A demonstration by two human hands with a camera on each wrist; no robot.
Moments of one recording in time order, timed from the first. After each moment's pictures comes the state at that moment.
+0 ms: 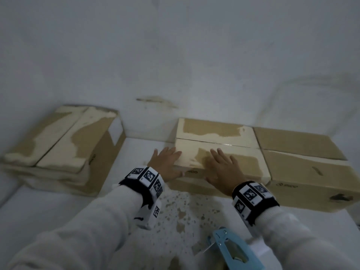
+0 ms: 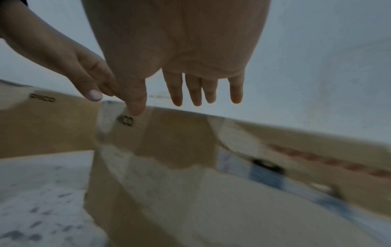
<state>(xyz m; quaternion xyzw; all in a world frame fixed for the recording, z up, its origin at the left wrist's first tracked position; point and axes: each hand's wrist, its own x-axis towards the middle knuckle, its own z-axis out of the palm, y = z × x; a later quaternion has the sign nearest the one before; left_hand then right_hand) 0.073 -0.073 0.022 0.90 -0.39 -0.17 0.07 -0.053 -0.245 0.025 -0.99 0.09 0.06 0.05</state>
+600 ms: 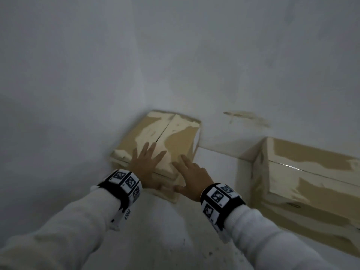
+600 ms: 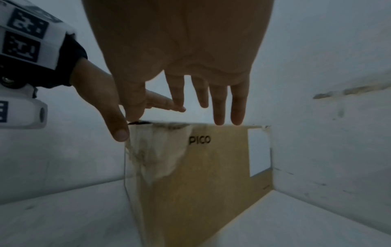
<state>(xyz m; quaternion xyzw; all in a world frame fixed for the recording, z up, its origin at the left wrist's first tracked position) 0.187 0.212 0.017 0.96 -0.23 -0.11 -0.07 0.118 0.036 0.019 -0.98 -0.11 0.11 0.14</state>
